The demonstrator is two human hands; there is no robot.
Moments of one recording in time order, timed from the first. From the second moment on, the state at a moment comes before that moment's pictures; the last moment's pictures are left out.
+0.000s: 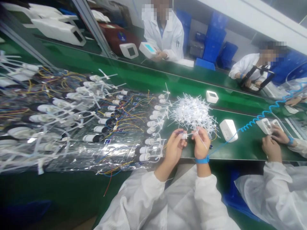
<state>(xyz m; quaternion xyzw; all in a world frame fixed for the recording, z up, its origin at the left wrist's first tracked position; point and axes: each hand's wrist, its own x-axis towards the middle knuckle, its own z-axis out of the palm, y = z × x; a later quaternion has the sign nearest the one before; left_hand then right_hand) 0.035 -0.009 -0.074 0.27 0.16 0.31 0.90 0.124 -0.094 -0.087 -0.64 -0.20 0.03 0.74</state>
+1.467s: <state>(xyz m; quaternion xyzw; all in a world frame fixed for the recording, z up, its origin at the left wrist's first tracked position) 0.034 -0.012 -0.080 0.45 0.14 0.34 0.81 0.124 -0.100 -0.083 -0.61 -0.24 0.11 0.74</state>
